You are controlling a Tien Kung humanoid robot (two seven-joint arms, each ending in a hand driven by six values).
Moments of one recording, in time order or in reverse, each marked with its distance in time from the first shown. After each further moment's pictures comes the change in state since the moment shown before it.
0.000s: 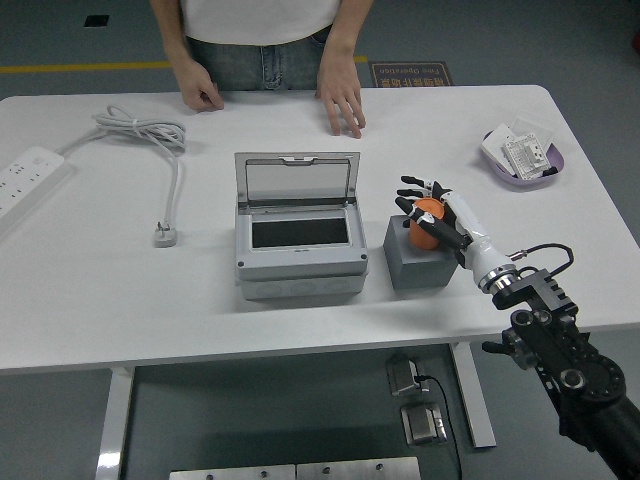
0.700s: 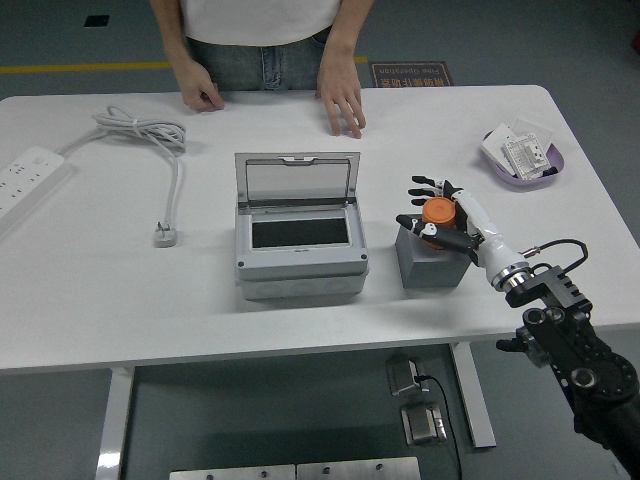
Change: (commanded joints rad) left arm 0.001 0.000 0.013 0.000 -0.003 -0.002 0.002; right arm 0.001 -0.030 0.012 -0.003 -0.024 0.012 0.006
